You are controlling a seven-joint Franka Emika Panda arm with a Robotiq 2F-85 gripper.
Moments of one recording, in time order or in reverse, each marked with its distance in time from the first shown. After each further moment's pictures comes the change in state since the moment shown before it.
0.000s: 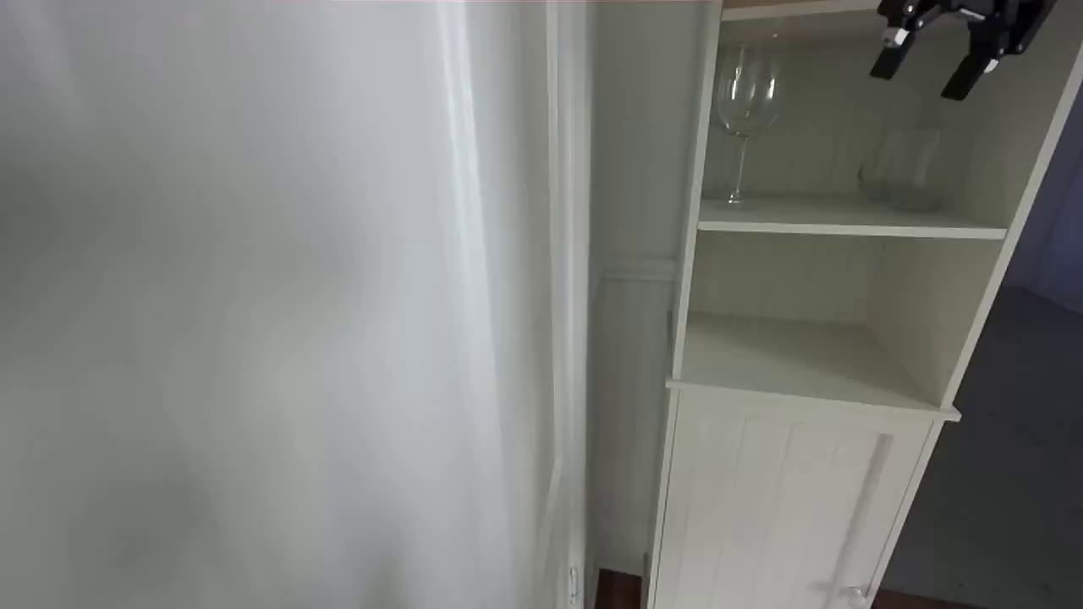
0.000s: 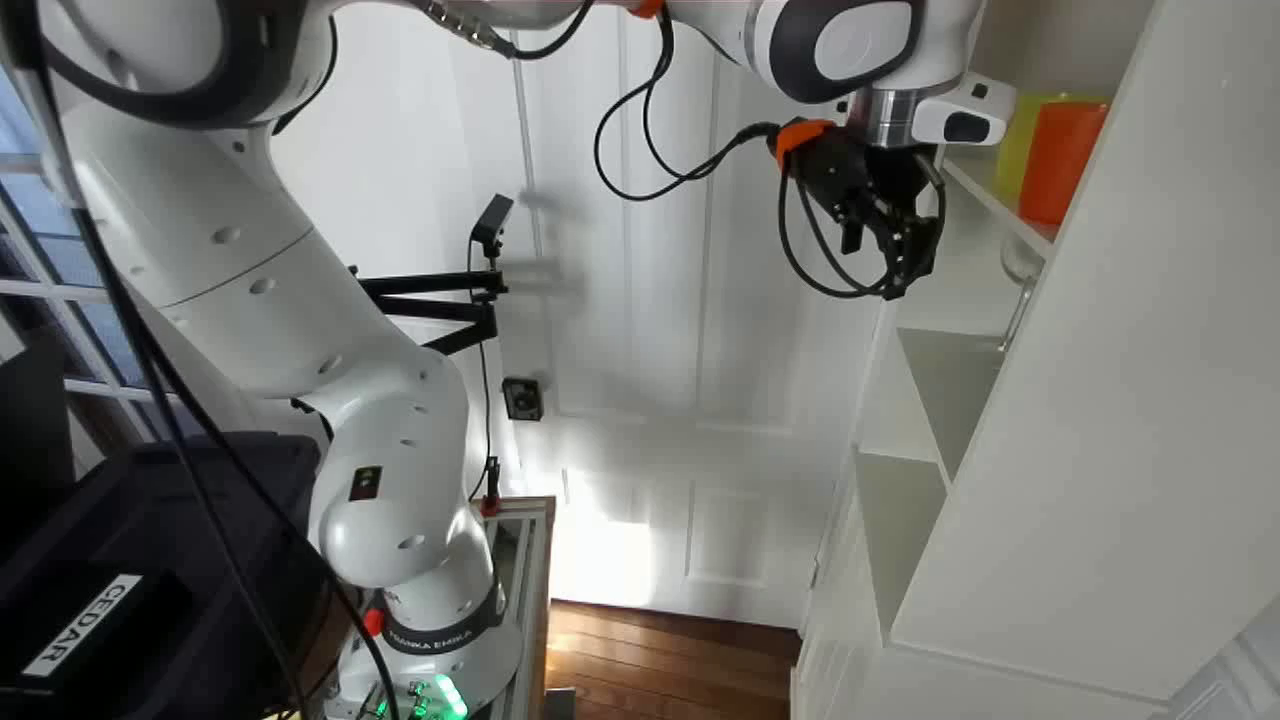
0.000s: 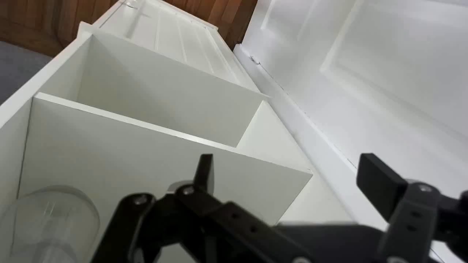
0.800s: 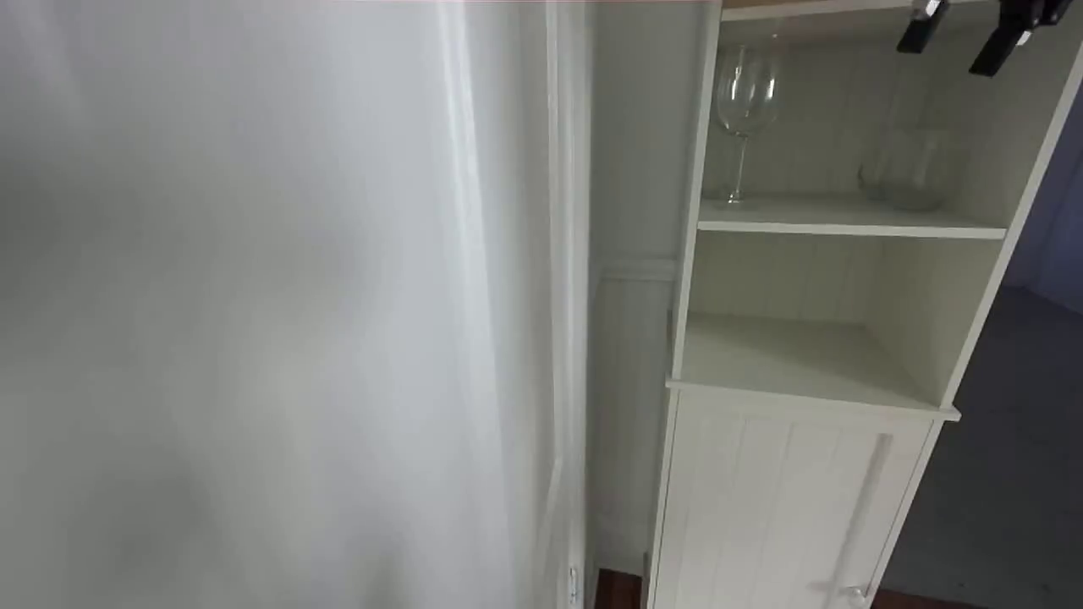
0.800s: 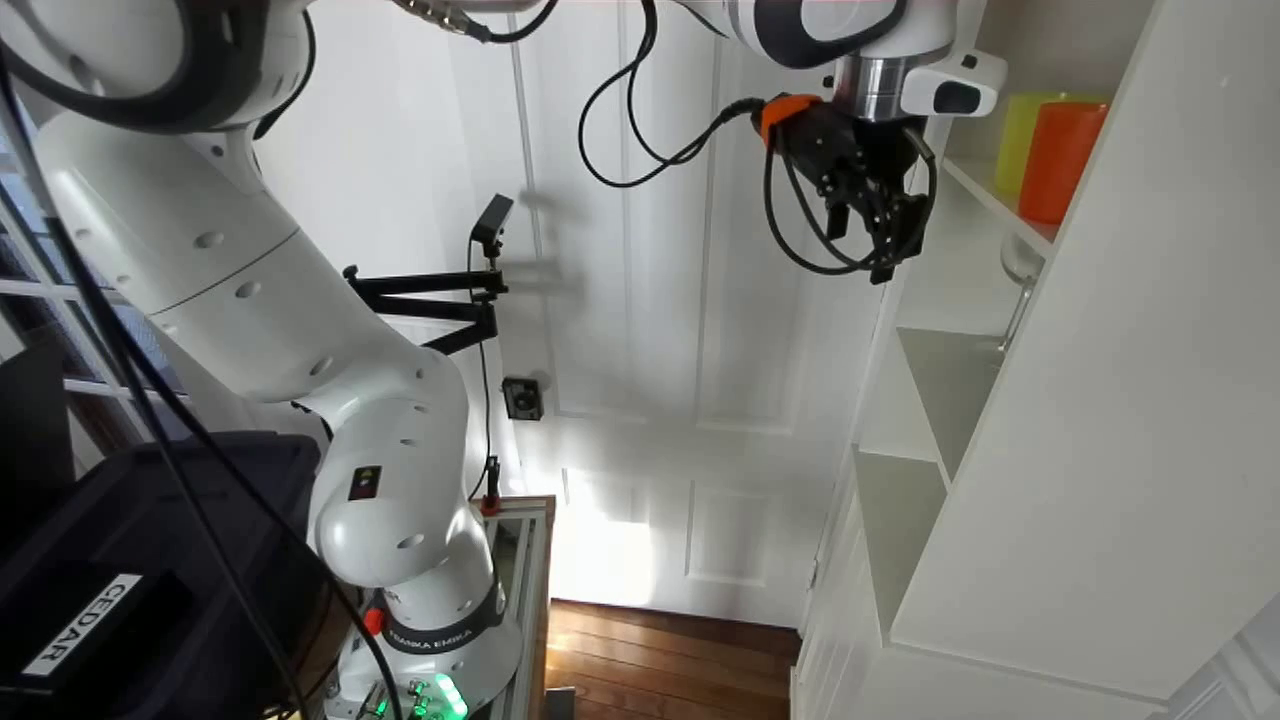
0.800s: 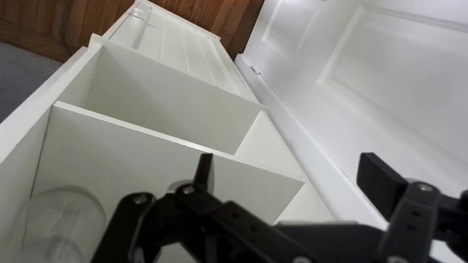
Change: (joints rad) arm -0.003 -0.049 0.001 0.018 -0.010 -0.093 -0.011
